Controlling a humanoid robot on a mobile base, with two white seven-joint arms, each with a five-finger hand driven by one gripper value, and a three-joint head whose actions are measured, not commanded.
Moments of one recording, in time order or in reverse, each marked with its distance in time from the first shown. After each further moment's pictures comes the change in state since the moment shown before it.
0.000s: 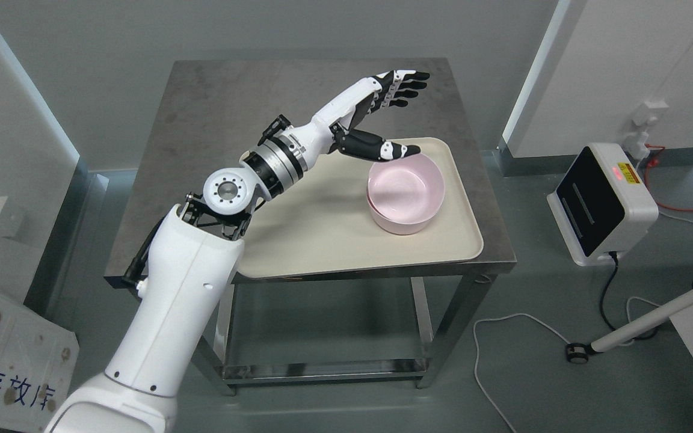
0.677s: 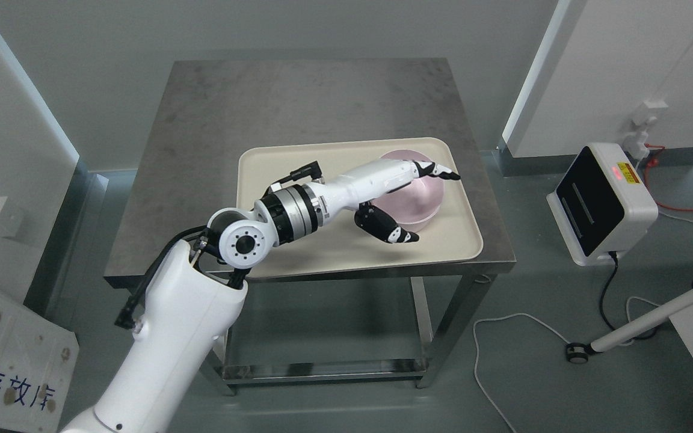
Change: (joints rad) left arm 0.083 0.034 -0.123 -0.228 -0.588 -0.076 -0.177; right arm 0.000 0.000 0.000 0.000 0.000 0.000 0.000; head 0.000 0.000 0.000
